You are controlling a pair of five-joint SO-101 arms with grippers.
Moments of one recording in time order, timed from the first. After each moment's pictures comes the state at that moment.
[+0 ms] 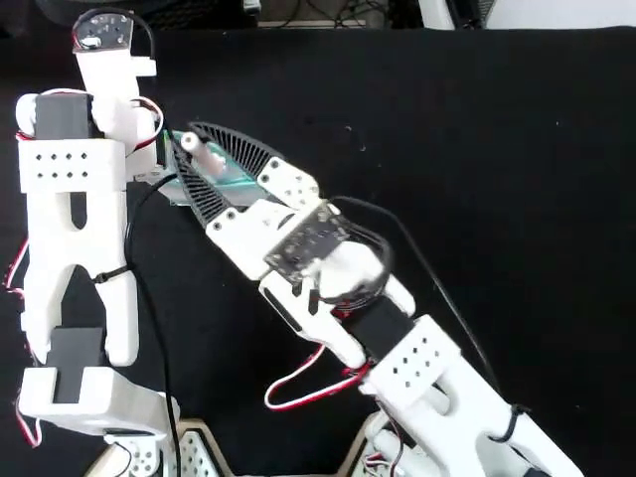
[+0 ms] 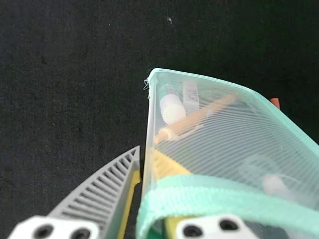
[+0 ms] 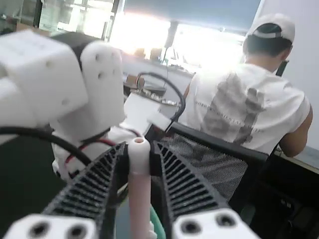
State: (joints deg) left arm -6.6 6.7 -23.0 99.6 3.1; right arm -43.5 -48.4 50.9 -2.5 14.5
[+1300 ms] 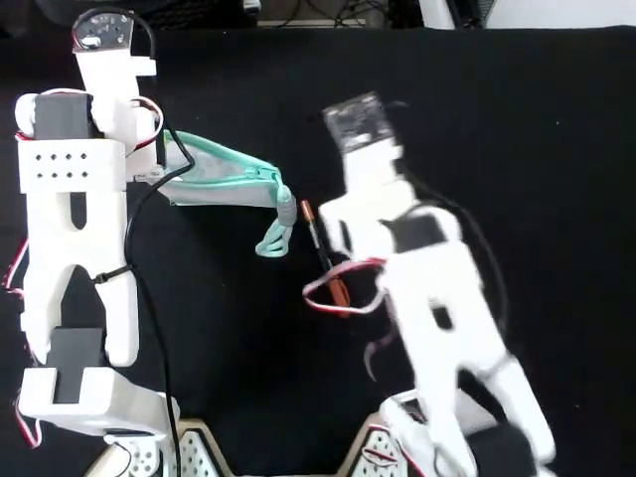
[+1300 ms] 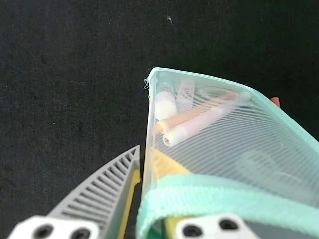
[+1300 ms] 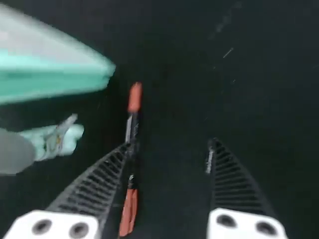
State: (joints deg) left arm -6.6 6.7 -23.0 99.6 3.1; right arm -17.3 -23.1 38.2 53.2 5.8
